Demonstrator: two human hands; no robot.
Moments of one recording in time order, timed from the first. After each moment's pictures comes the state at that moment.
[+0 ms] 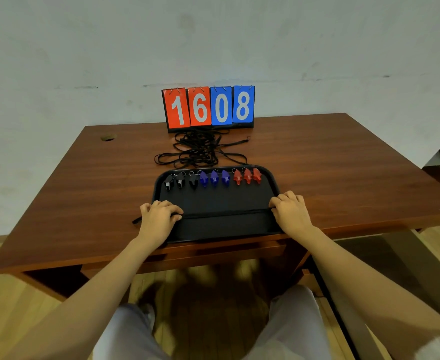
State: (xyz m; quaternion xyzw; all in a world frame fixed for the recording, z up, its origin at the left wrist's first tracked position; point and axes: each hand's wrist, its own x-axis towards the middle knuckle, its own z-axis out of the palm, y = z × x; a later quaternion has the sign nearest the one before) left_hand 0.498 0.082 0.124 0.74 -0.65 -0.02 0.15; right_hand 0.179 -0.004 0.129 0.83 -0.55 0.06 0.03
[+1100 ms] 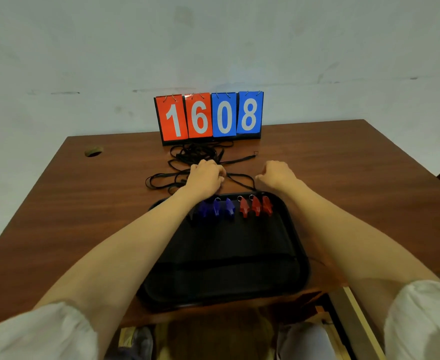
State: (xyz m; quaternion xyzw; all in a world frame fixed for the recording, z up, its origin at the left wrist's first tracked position) left_hand 0.449 -0.132 0.195 0.69 -0.72 -0.07 0.10; right_hand 0.265 -0.185 0.200 0.74 -0.66 0.03 -0.16
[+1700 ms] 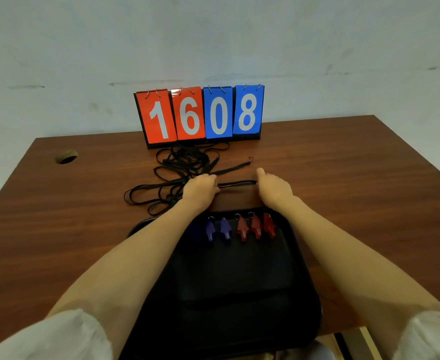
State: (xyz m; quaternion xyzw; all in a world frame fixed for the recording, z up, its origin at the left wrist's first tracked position) left_hand 0.457 -0.202 0.135 0.70 -0.70 -0.10 0.09; right_hand 0.273 -0.232 0.157 0.79 -0.61 -0.03 -0.10
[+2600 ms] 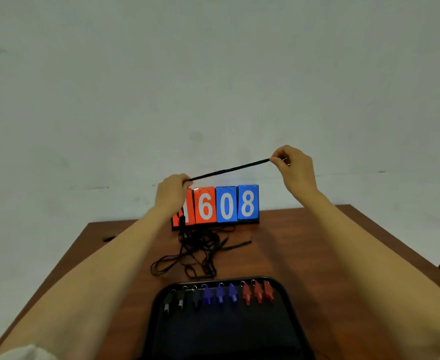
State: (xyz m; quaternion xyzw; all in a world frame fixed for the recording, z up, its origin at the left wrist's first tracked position) left_hand 0.526 -0.143 0.360 0.70 -0.61 0.03 0.37; right_hand 0.249 -0.185 0.405 0.72 -0.46 0.52 -0.07
